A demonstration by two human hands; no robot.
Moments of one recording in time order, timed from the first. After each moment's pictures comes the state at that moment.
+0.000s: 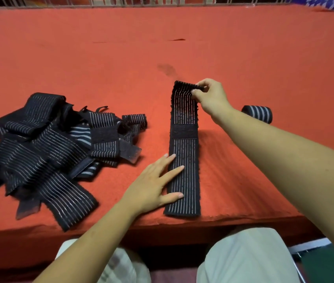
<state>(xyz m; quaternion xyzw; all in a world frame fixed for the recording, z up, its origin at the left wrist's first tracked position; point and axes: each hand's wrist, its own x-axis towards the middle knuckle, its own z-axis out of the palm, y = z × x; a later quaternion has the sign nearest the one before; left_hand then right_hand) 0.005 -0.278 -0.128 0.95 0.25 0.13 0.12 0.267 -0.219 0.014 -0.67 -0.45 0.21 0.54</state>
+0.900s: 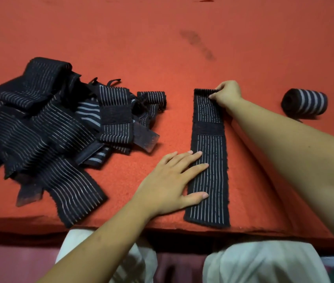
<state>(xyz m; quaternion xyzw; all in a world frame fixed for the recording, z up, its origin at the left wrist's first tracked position) 0.008 -0.280 -0.127 0.96 0.25 0.11 0.08 0.294 -0.126 -0.089 -0.81 -0.39 0.22 0.37</state>
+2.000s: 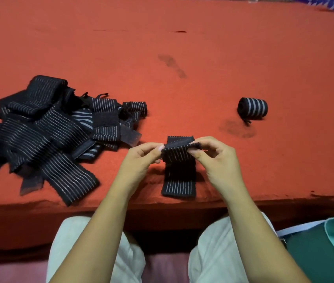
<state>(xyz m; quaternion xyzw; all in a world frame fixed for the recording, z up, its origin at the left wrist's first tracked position) -0.005 -0.315 -0.072 0.61 0.33 0.39 0.61 0.169 -0.413 -0.037 -0.58 -0.48 0.26 0.61</state>
